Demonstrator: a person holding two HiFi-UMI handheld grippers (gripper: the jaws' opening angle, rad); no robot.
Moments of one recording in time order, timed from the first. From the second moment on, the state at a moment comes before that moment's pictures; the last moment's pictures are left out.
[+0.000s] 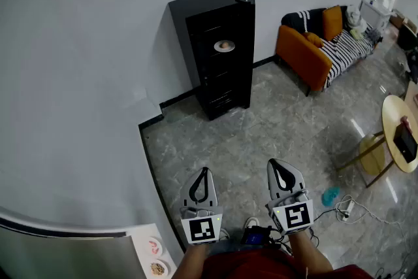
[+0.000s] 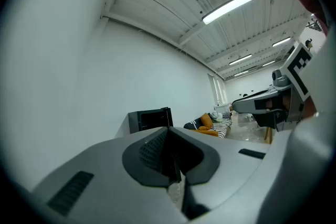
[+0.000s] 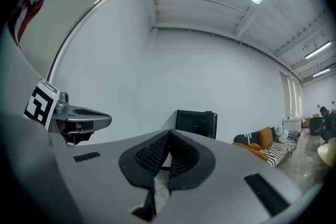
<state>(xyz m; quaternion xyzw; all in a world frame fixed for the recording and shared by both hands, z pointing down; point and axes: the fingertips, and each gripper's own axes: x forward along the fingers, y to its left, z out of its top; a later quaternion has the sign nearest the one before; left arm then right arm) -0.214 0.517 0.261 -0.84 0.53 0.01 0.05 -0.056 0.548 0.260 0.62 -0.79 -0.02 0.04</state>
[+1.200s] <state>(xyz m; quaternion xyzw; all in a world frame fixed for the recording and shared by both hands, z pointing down) -0.128 0.502 0.261 -0.84 0.54 -0.02 0.05 0.031 0.520 0.255 0.60 -0.80 -0.02 0.02</state>
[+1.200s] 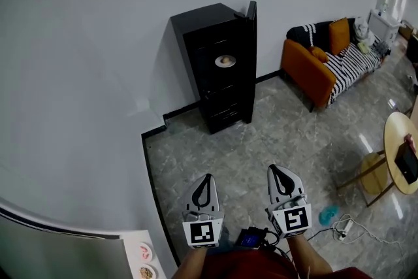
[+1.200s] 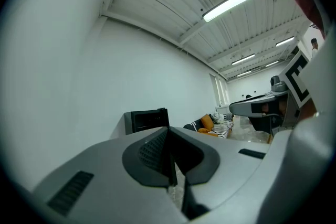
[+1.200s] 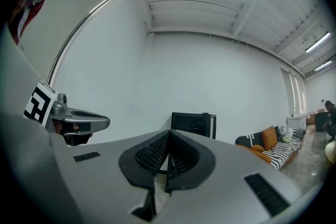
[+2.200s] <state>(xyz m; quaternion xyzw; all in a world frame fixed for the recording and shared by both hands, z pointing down) -0.167 0.311 0.241 -0.87 0.49 0.04 0.06 -0.025 0.336 0.251 0.64 -0.76 -0.02 0.03</state>
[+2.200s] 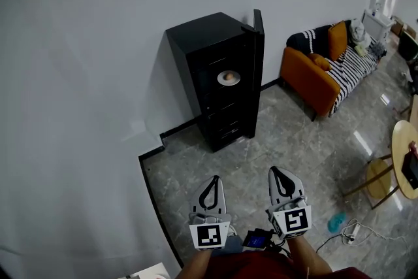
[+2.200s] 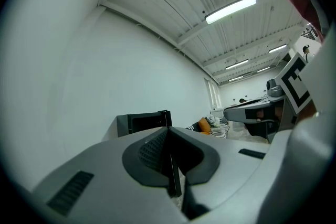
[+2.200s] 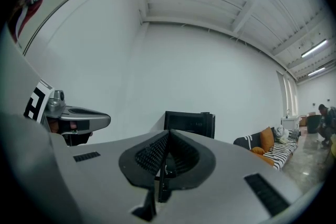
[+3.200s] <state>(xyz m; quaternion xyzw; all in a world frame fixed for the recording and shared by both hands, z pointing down) -0.179 0.175 0.246 -0.88 0.47 0.04 0.05 -0.038 0.206 0.256 0.66 -0.75 -0.02 0.03</state>
